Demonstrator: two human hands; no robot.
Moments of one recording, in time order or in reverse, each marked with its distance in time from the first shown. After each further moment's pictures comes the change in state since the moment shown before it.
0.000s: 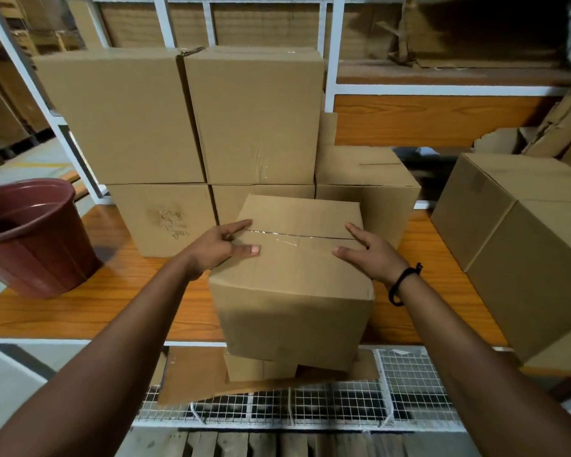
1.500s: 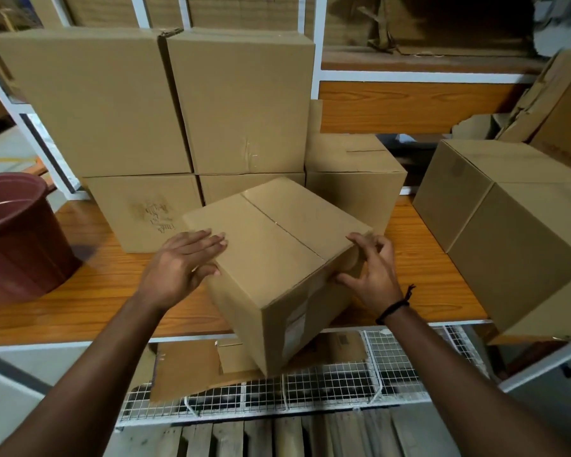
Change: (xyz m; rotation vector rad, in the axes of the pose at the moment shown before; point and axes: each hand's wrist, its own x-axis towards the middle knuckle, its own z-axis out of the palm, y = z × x) left_hand -0.029 -0.076 -0.029 0.868 0.339 0.953; right_hand -0.036 0.051 0.039 -0.228 0.406 -0.174
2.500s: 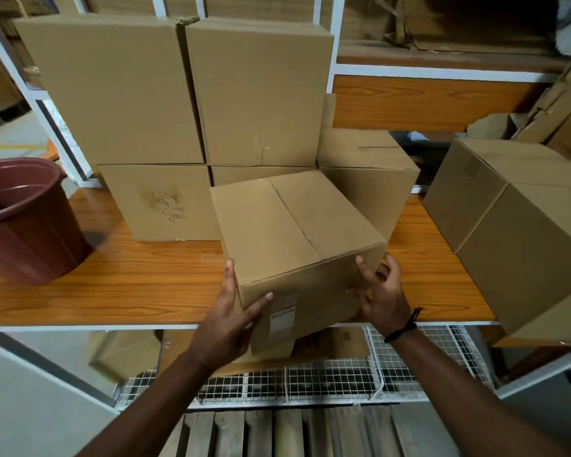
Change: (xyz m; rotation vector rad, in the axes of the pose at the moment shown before) left_hand -0.064 0.093 0.060 -0.114 0.022 -0.071; right_hand -0.031 0.047 0.022 -0.141 0.097 -0.486
